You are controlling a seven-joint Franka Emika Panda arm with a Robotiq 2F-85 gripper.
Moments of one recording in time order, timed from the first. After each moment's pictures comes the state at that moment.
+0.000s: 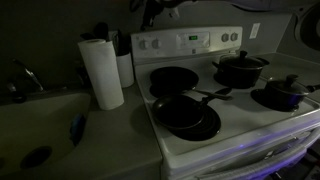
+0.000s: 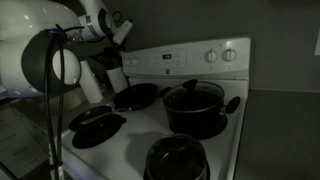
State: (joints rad) arm 0.25 0.91 0.19 -0.63 -0.17 2.31 -0.97
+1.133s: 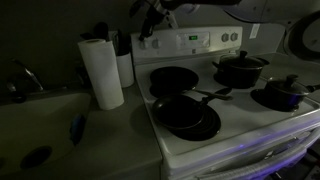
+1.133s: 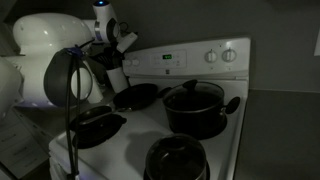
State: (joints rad) arm 0.21 1.02 0.30 -0.53 -0.05 2.21 -1.04
